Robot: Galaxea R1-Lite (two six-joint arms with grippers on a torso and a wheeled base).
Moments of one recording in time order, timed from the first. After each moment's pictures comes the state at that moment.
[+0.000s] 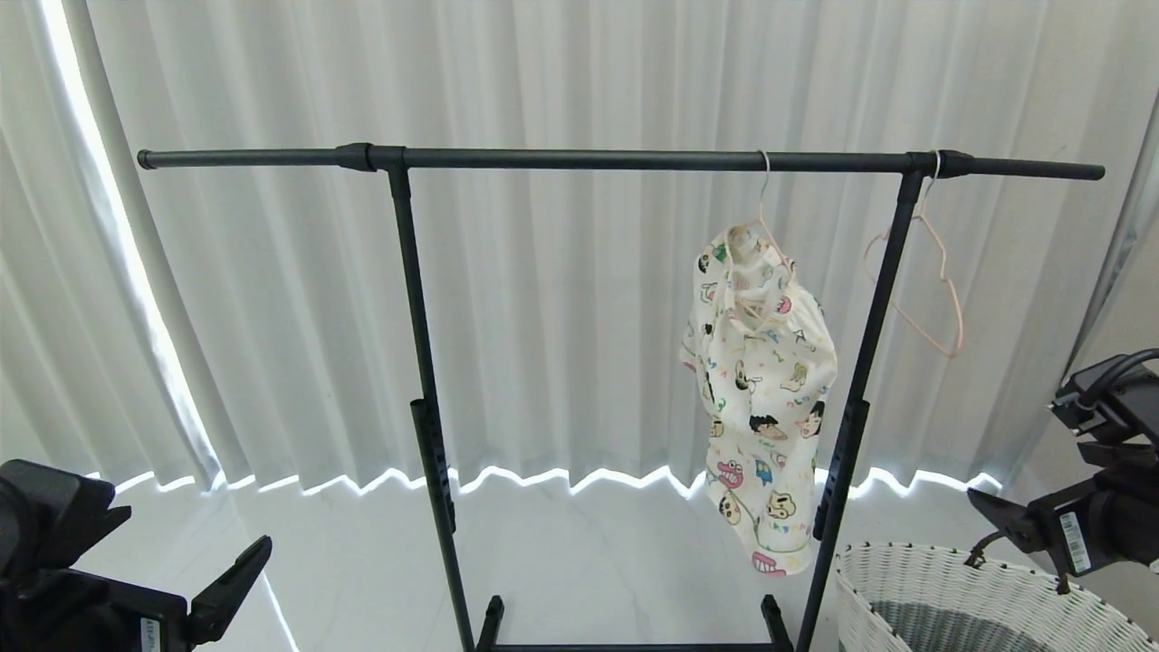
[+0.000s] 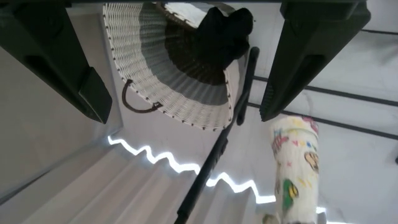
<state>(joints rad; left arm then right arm) -0.17 0.96 -0.17 -0.45 0.19 0.26 0.38 1.19 -0.51 -0.19 -0.34 -0.17</state>
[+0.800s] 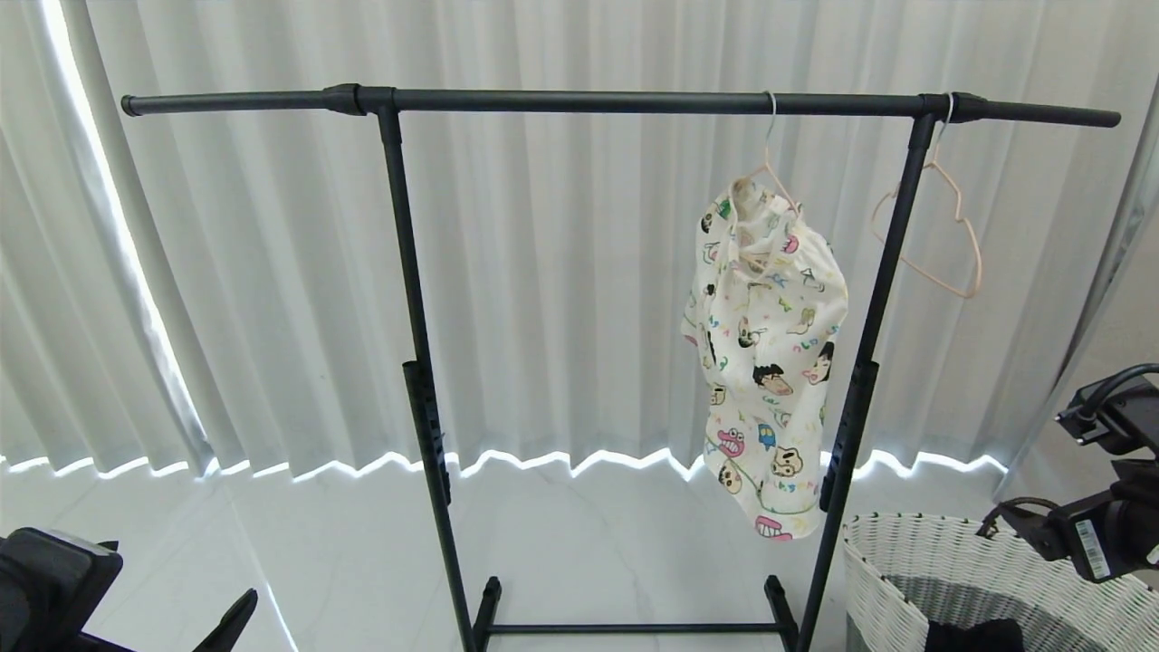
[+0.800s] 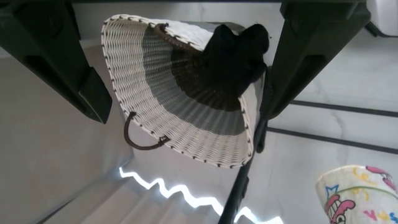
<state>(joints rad) -0.17 0.88 -0.07 -0.45 0.19 0.41 0.25 1.22 -0.48 -0.19 -0.33 -0.22</state>
